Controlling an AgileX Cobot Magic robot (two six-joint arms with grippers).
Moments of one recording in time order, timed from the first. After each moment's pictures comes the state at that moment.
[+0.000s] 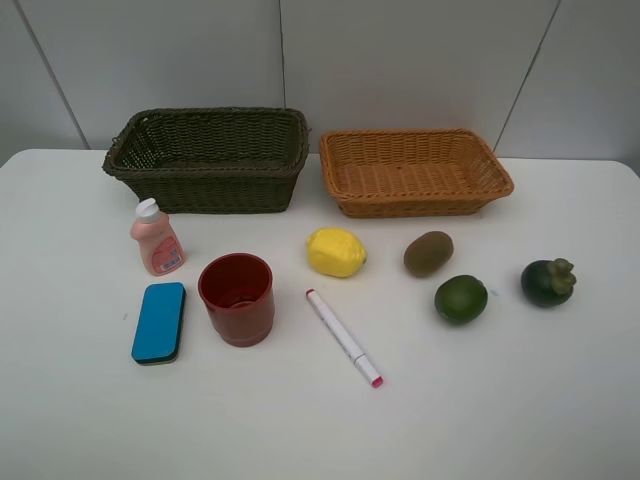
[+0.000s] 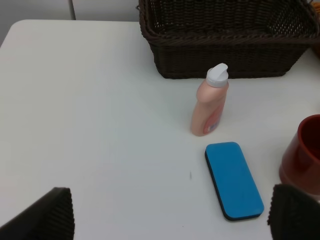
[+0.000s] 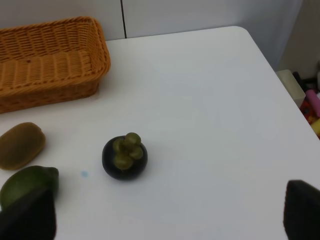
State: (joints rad) left arm 0.00 -0.01 -0.50 -0.04 1.07 -0.06; right arm -0.09 0.00 -0.53 -0.16 1.07 0.09
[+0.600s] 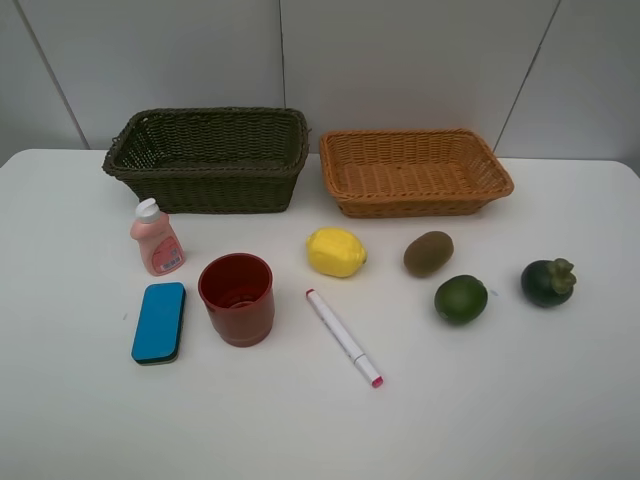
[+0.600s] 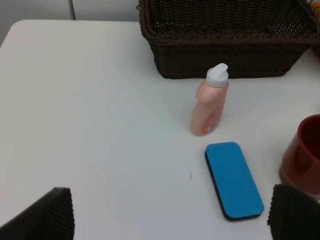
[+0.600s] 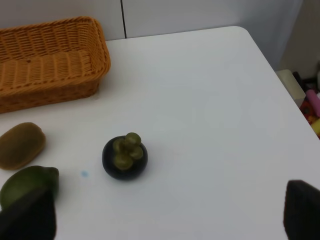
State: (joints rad) left arm 0.00 -0.01 -0.50 -0.04 1.07 -0.06; right arm -0.09 0.00 -0.53 -0.16 1.07 0.09
